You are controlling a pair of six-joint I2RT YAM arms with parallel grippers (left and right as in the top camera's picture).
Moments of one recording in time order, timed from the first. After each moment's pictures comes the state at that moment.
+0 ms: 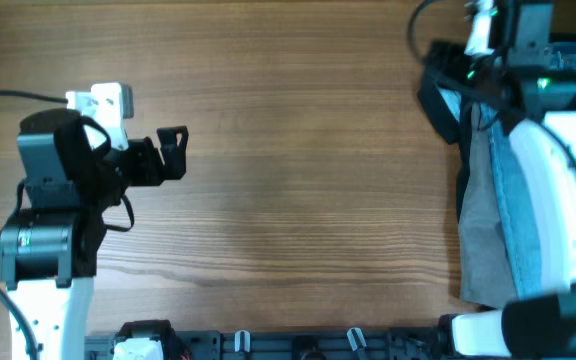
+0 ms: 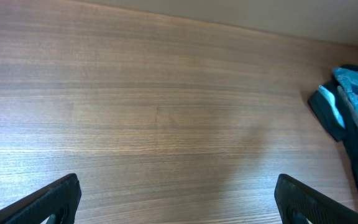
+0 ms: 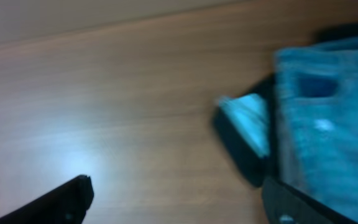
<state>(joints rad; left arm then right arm) 0.03 1.02 1.18 -0.84 0.26 -0.13 -0.01 1.61 1.56 -0.79 0.02 0.20</state>
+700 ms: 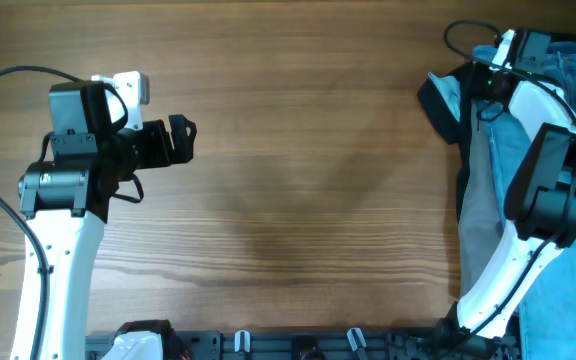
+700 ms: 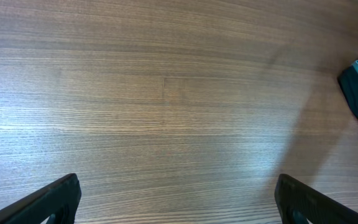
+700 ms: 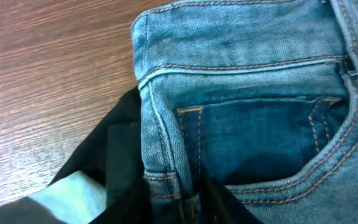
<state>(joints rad) 0.03 1.23 1.18 -0.83 0.26 -0.12 -0.27 2.22 1.56 -0.30 -0.07 0.06</state>
